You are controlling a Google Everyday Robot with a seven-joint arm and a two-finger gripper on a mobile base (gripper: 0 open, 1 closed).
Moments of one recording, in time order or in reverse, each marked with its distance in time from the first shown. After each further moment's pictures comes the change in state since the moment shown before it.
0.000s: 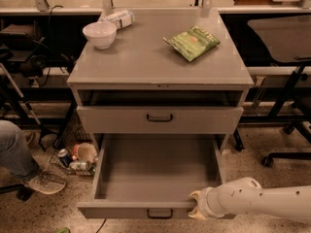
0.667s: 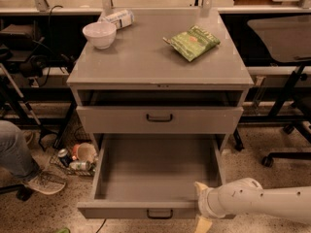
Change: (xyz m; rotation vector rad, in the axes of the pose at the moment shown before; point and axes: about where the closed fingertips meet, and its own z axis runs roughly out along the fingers) arm 0.000 0.000 -0.001 0.000 -0.001 0.000
